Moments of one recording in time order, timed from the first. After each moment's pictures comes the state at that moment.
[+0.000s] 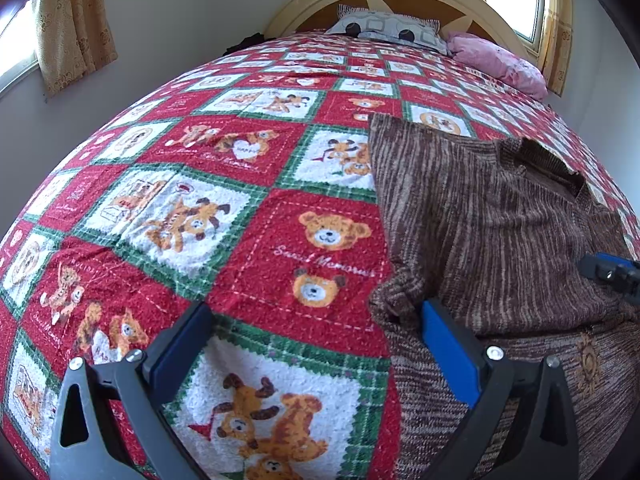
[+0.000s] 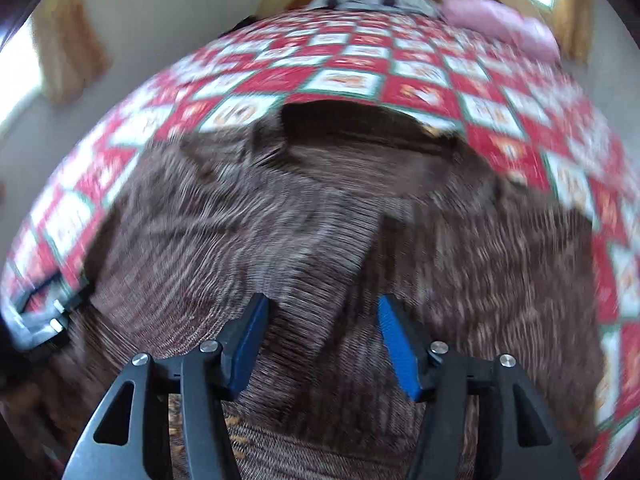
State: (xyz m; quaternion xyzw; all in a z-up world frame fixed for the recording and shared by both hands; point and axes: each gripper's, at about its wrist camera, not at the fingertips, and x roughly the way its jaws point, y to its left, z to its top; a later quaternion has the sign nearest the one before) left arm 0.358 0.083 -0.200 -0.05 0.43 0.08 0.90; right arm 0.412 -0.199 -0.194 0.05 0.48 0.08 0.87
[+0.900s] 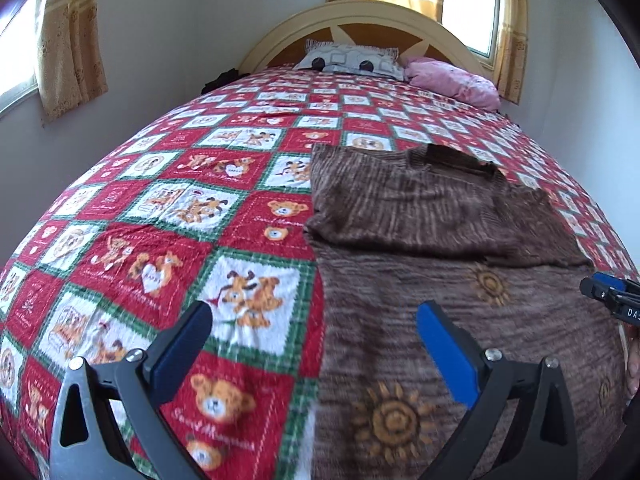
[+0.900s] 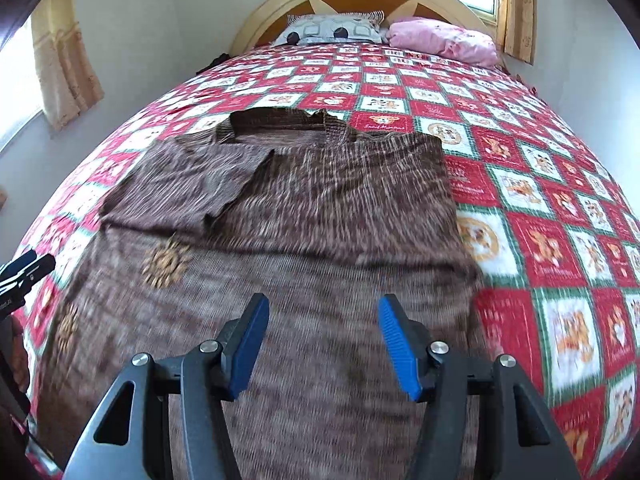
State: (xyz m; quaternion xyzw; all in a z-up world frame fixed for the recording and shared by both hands) left arm 0.250 0.047 -0.150 -0.04 0.37 0.03 0.93; right arm 0.258 -0.263 -0.169 0.02 0.43 0.04 0.90
